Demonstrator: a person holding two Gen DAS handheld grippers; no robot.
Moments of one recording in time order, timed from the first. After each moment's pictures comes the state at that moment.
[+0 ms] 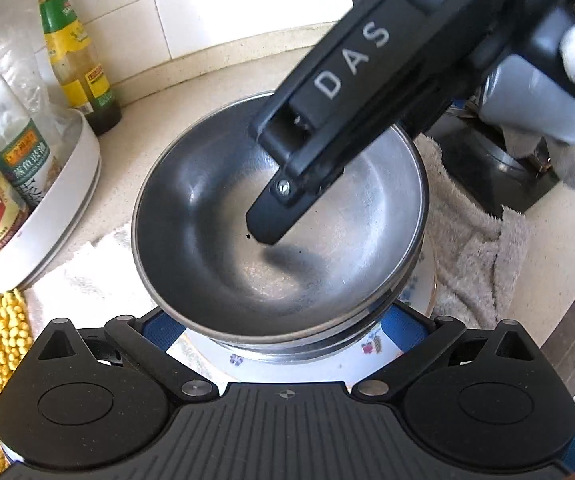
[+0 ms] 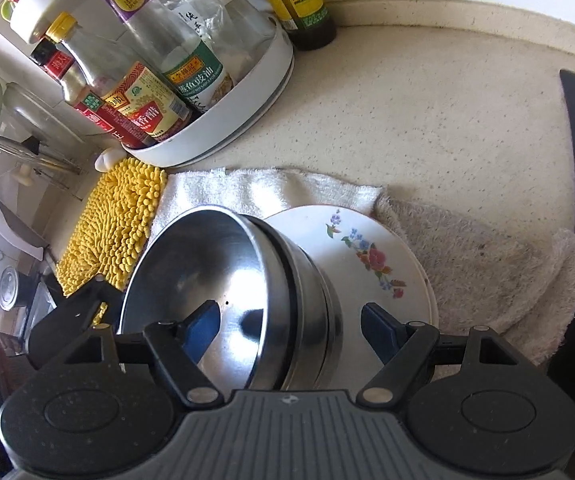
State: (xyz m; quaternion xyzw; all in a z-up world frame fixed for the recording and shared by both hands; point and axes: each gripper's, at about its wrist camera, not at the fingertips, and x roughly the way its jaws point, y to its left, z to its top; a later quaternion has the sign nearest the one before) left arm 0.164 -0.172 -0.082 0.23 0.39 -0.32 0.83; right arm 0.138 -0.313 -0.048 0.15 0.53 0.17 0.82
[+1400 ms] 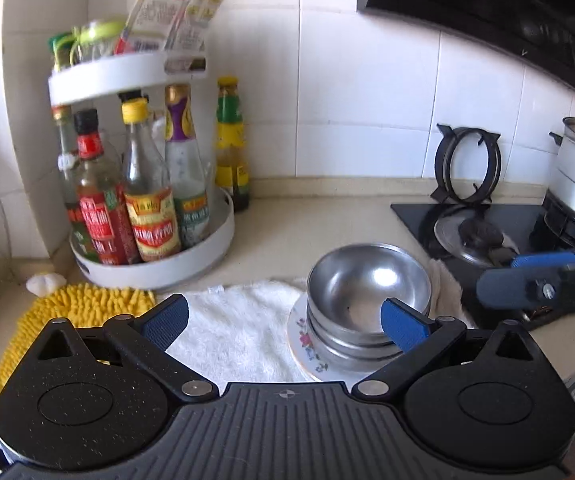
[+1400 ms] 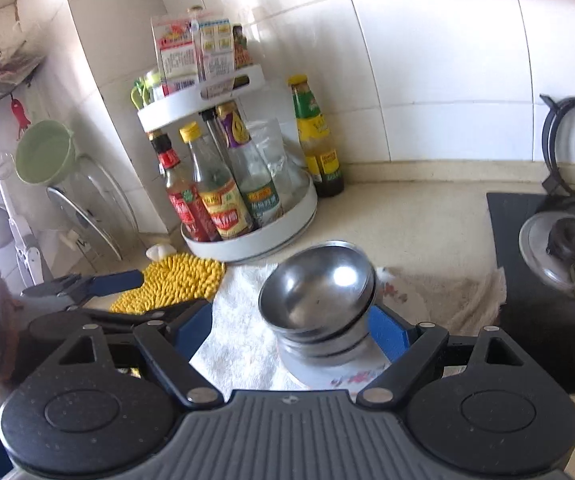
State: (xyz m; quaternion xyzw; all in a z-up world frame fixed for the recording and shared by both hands) left arm 0.086 -0.068 0.019 0.07 0.28 -0.22 0.93; right arm -0.052 -0.264 0.040 0.13 0.30 0.09 0.94
